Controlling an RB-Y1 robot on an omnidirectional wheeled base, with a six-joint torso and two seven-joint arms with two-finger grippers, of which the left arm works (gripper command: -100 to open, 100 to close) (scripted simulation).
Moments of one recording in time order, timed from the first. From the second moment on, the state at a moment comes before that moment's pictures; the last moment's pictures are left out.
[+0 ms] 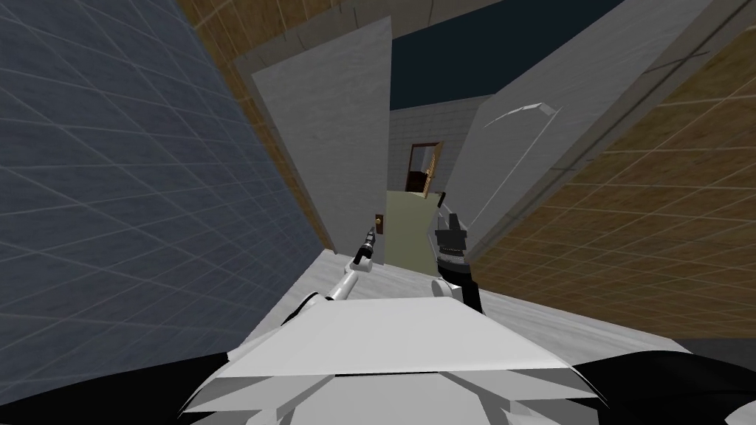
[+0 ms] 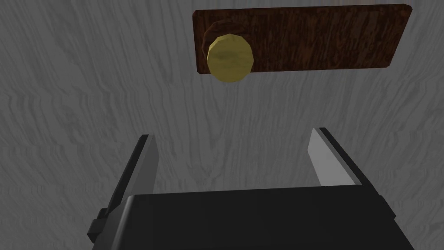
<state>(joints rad) -0.38 -0.03 -0.29 -0.82 0.36 -0.42 -0.23</state>
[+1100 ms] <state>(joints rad) -0.41 -0.02 -0.27 -0.78 0.36 -0.43 -0.23</state>
